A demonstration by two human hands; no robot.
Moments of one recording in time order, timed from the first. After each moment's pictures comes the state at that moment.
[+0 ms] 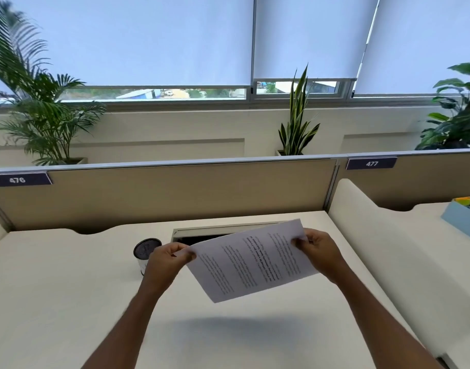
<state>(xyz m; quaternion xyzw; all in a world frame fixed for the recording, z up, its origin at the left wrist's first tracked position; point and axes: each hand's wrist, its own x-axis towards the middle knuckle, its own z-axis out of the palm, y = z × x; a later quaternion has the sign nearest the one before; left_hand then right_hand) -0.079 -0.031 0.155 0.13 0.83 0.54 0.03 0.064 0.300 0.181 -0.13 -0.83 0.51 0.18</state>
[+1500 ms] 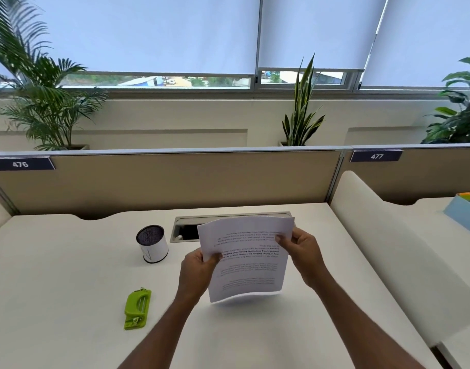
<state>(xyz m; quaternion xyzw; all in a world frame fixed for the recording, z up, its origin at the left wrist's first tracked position) -0.025 0.017 0.121 0.11 0.79 0.60 0.06 0.056 0.257 0.150 -0.12 -0.71 0.67 0.18</state>
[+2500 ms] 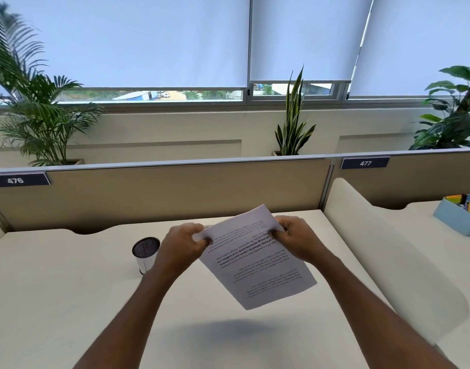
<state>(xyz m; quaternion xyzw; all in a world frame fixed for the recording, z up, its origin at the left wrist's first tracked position) -0.055 0.001 0.214 0.26 0.87 0.41 -0.06 0.045 0.270 0.216 -0.04 -0.90 0.41 0.14</state>
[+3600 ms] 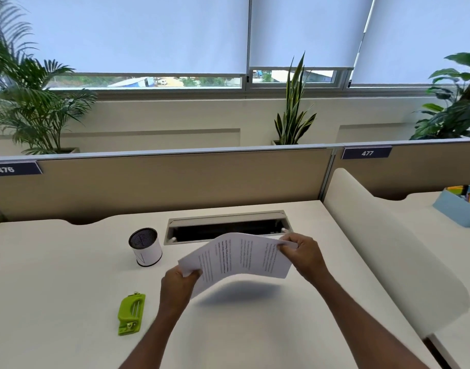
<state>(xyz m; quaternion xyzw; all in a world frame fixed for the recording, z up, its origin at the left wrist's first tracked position) -0.034 -0.012 0.089 0.04 0.85 0.53 0.03 0.063 0.278 0.138 -0.17 -0.85 0.45 0.19</state>
